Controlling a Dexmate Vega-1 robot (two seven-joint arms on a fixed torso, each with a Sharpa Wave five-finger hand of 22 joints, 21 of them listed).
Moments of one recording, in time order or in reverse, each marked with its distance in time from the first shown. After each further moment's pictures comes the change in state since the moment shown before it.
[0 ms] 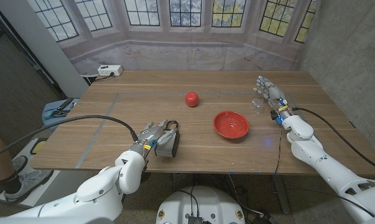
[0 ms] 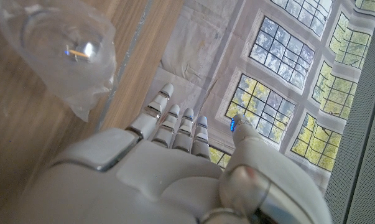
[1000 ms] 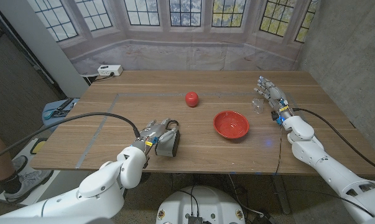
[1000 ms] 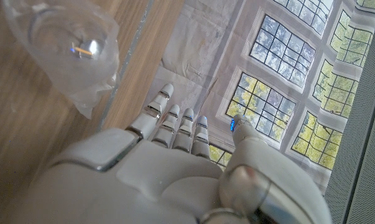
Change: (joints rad) left arm -0.034 -0.009 0.009 0.021 0.047 -0.030 -0.083; left_hand 0.000 0.000 0.000 0.000 0.000 -0.004 -0.004 0.000 0.000 -0.005 0.001 0.001 -0.001 -0.004 -0.004 0.000 0.000 0.000 0.000 0.000 0.000; right arm -0.007 -0.003 0.005 -0.004 0.004 0.000 -0.002; right_hand 0.000 0.000 0.000 0.000 0.000 0.004 -0.004 0.000 0.000 0.000 0.000 0.000 0.000 0.000 0.000 0.000 0.000 0.000 0.000 0.000 0.000
